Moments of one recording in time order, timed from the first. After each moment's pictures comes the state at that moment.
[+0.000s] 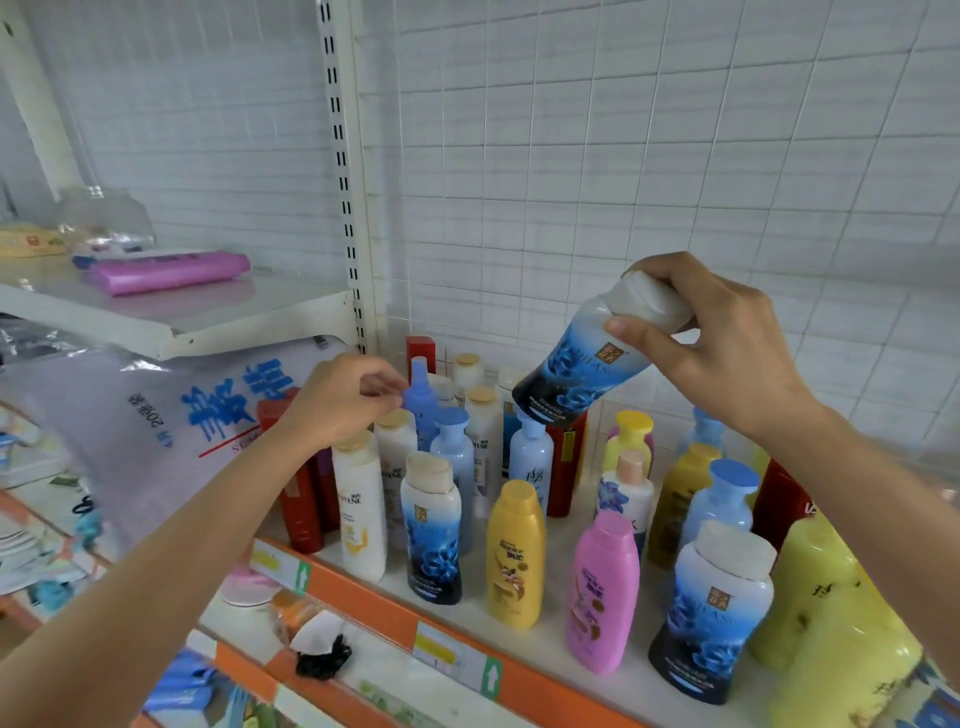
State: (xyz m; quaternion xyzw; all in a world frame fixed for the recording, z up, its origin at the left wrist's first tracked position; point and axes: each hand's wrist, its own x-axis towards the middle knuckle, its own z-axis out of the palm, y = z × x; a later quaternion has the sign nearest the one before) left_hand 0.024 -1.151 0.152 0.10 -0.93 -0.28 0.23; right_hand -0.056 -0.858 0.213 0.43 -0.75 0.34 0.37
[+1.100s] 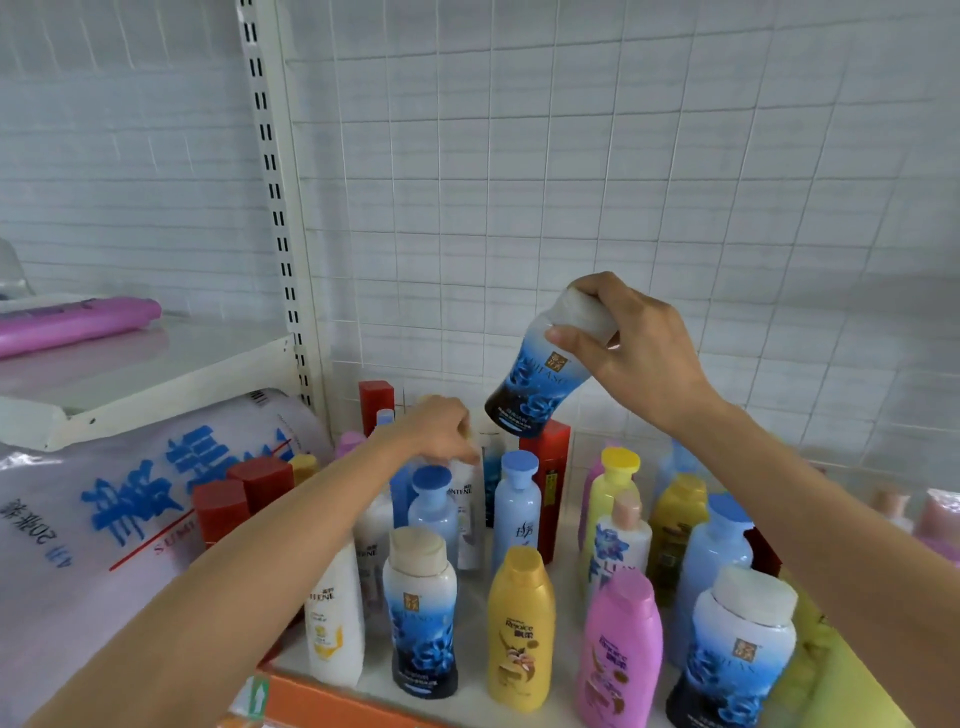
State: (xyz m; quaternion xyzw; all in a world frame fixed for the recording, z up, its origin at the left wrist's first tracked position) left_hand -0.121 -1.130 0.146 -0.01 -0.99 -0.12 0.01; right_hand -0.088 -0.916 0.224 0.33 -0.81 0.31 0.38
